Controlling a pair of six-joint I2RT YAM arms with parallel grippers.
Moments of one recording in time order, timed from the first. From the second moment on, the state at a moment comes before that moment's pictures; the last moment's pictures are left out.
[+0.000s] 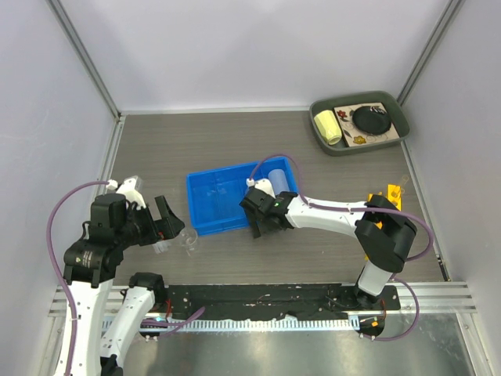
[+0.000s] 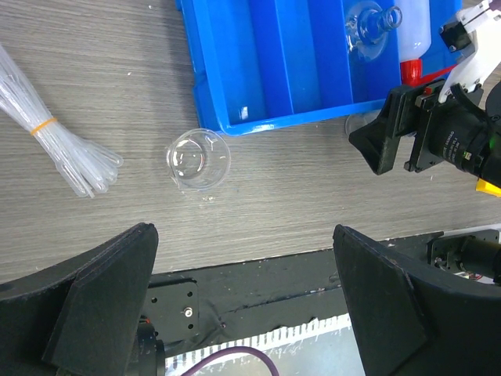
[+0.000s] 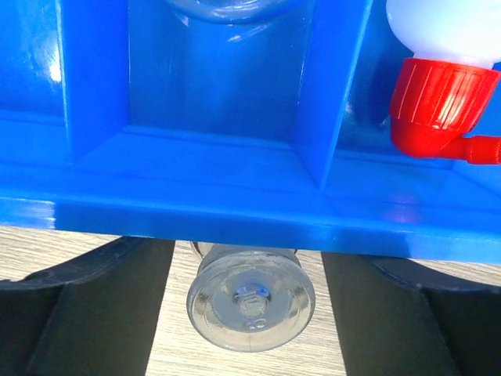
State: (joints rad) left arm -0.12 0.60 1.02 -1.17 0.21 -0.39; right arm 1.00 1.70 1.11 -0.60 0.34 0.58
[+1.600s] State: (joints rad) left arm -0.12 0.58 1.02 -1.16 0.24 -0.39; right arm 1.06 1.90 1.69 -0.81 0.31 0.38
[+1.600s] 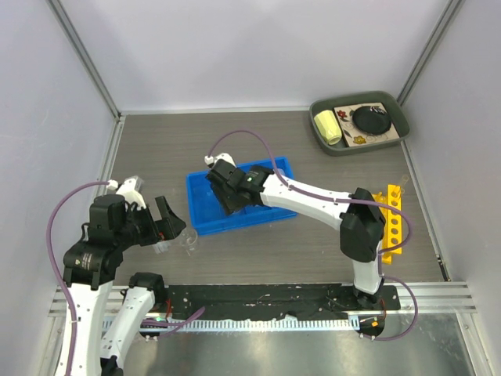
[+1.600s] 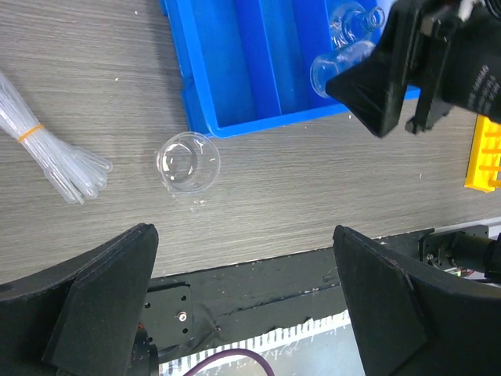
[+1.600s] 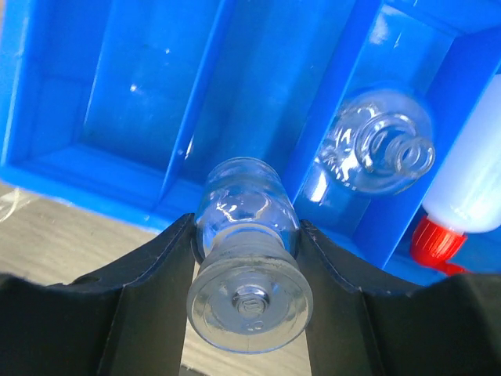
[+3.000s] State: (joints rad) left arm -0.12 0.58 1.02 -1.16 0.27 -0.39; right arm 1.01 2.05 1.60 -0.67 0.27 0.36
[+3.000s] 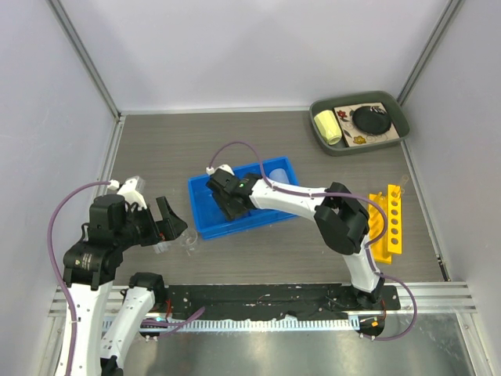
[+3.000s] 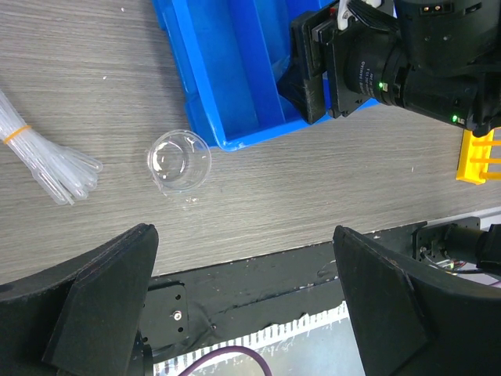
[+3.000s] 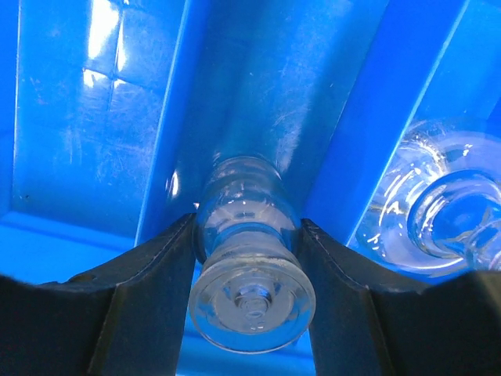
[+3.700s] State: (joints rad) left arm -0.12 0.59 1.04 -1.16 0.25 -0.39; right arm 1.13 1.97 1.95 -0.89 0.45 0.33
